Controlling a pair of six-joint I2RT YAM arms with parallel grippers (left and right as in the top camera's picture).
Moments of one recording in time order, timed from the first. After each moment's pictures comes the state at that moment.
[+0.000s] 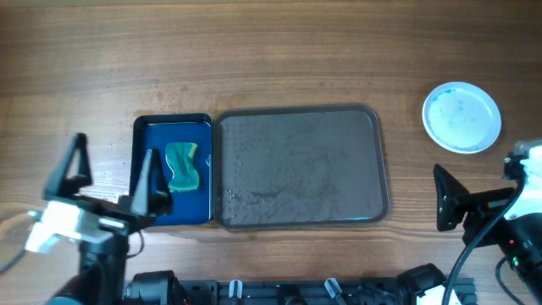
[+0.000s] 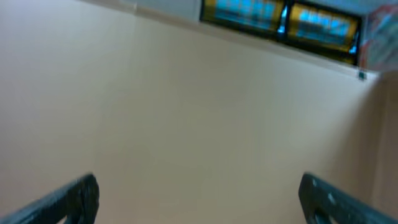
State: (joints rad) left arm 0.07 0.22 0.58 0.10 0.24 -0.28; right arm 0.33 0.79 1.66 -1.36 0.17 0.06
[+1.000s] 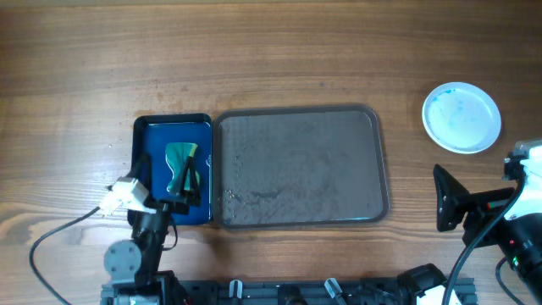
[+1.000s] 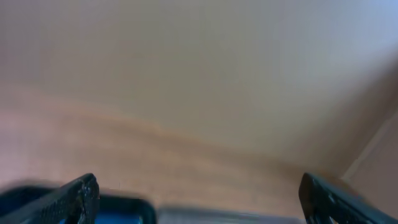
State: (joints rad) left arm 0.07 0.01 0.01 0.10 0.26 -0.47; right arm 0.33 0.79 1.66 -1.36 0.17 0.06
